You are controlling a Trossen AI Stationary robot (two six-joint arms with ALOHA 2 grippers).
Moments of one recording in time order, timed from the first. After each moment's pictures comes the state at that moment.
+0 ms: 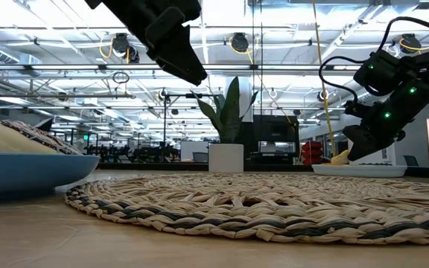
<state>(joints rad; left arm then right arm) -0.04 1.52 1.07 -0.27 -0.27 0.02 -0.75 0.89 0.15 0.01 0.29 0.08</state>
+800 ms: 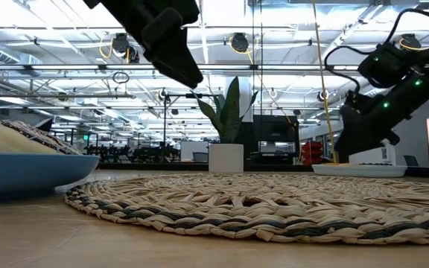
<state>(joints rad) -0.04 1.52 1.07 -0.30 -0.26 -0.01 -0.75 0.82 0.15 0.01 0.11 0.25</state>
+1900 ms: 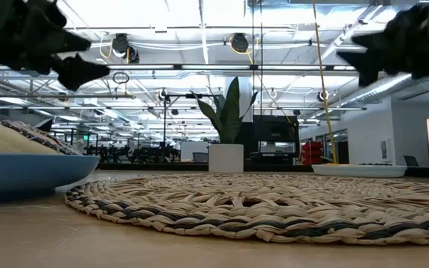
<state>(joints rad) -0.12 0.46 0.12 0.27 -0.14 -0.13 -0.61 0.06 0.02 0.27 -0.58 0.24</state>
